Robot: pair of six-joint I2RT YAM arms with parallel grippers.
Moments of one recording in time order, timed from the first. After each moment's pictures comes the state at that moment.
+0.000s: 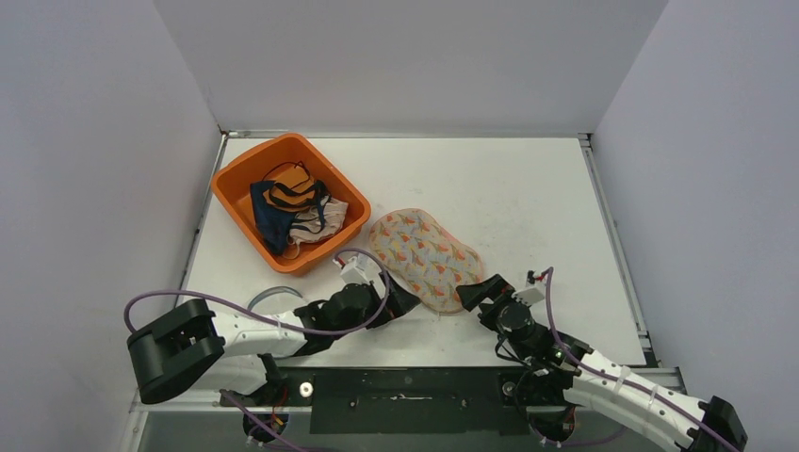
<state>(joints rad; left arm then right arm) -1.07 1.26 0.33 0.41 -0.25 -1.25 0.91 0.47 0.11 -0.16 0.51 1.23</state>
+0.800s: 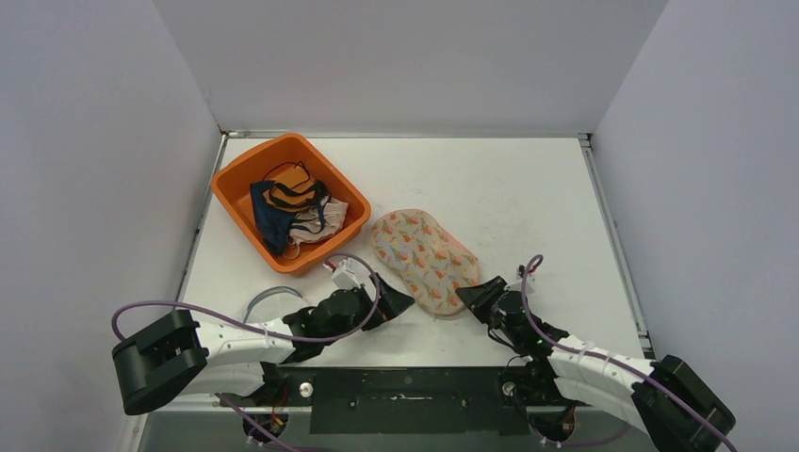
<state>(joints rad) -1.07 1.18 0.26 0.47 -0.25 -1.28 0.69 0.93 0.00 0.42 0.22 1.25</state>
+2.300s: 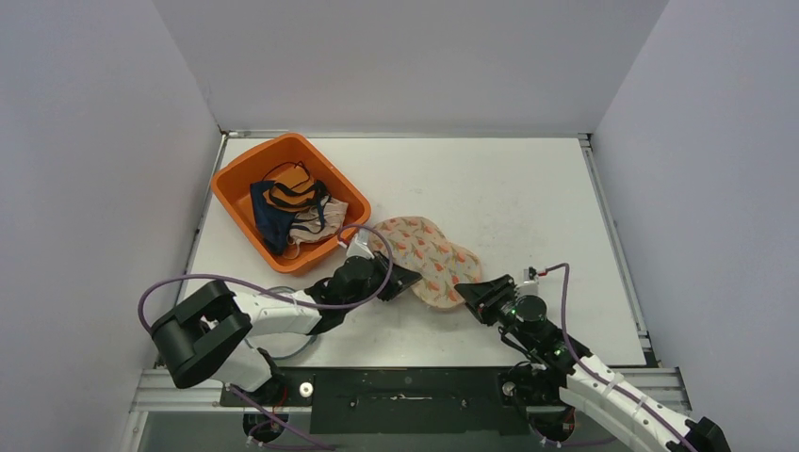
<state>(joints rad) -0.91 1.44 0.46 0.60 -0.09 -1.40 0.67 0.47 0.01 0.13 0.08 1.49</state>
